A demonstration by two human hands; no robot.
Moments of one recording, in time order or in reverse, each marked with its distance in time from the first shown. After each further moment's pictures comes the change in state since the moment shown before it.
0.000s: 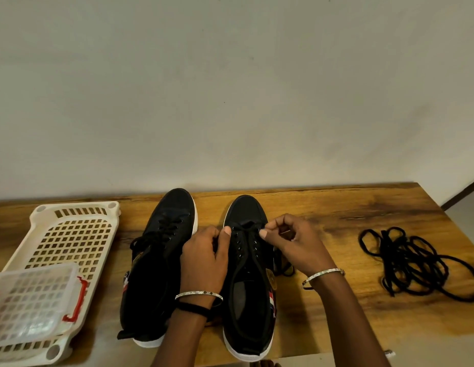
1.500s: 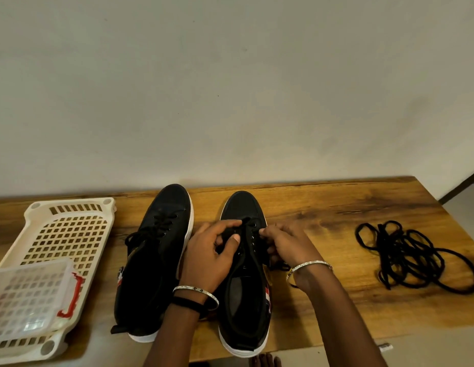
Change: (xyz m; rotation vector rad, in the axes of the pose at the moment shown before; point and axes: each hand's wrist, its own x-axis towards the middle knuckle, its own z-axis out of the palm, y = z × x) left_hand -0.003 -0.001 0.002 -0.143 -0.206 0.019; right_hand -0.014 -0.017 0.015 0.151 0.006 0.360
